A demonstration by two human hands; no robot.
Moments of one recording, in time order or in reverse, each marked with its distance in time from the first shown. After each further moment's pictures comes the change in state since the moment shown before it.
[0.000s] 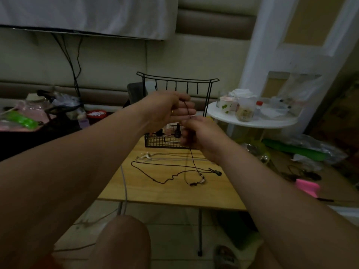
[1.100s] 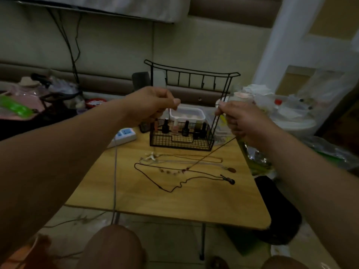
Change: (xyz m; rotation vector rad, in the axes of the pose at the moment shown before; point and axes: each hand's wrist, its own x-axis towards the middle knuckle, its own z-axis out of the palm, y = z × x) left_hand 0.050 -0.016 -0.102 0.494 -0.096 0.017; right_hand 0.065 -0.016 -0.070 -0.333 0.094 -0.054
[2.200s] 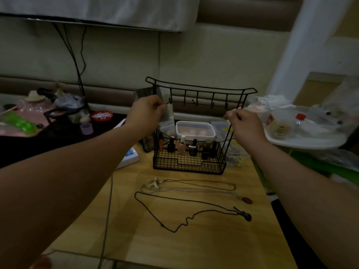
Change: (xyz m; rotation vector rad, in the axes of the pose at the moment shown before) left_hand 0.101 -0.053 -0.028 0.427 0.604 0.133; right_hand 0.123 0.049 -0.004 -0.348 0.347 -0.168
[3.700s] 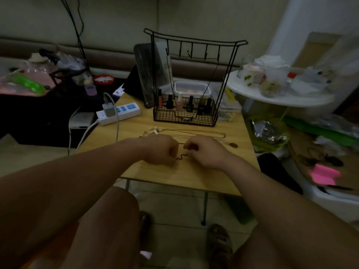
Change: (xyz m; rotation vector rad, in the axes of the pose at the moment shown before) left_hand -0.191 0.010 0.038 0.507 -1.006 0.091; right_hand -0.195 0.014 0.038 -0.364 -0.700 -0.116
